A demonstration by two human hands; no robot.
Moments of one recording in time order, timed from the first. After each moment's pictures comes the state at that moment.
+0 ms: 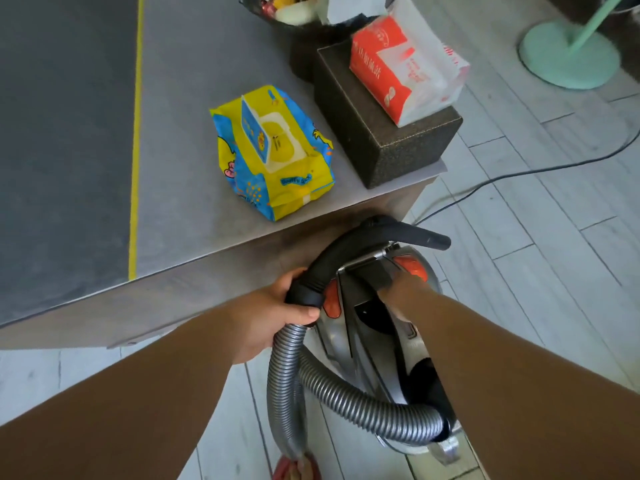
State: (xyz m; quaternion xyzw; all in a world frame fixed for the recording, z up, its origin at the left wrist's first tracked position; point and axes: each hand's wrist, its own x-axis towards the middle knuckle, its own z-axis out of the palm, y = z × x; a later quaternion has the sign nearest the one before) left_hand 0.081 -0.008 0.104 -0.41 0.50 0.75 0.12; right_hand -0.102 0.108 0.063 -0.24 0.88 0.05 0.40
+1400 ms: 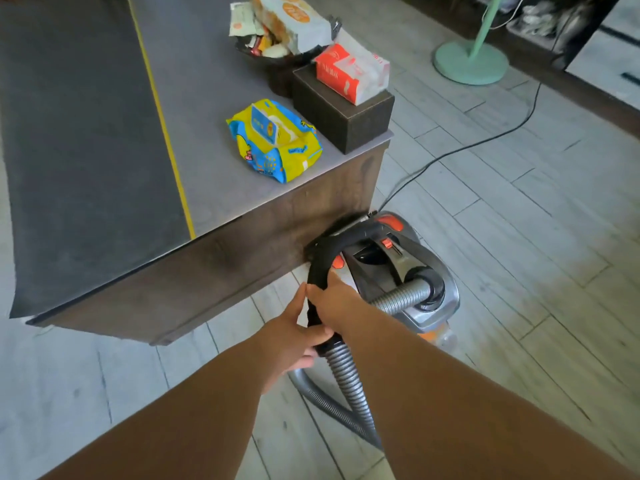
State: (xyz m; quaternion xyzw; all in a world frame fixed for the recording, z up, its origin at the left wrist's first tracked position) left_hand 0.224 0.077 0.147 -0.43 0.62 0.61 0.23; right_hand 0.123 0.133 0.129 -0.08 0.83 -0.29 0.46
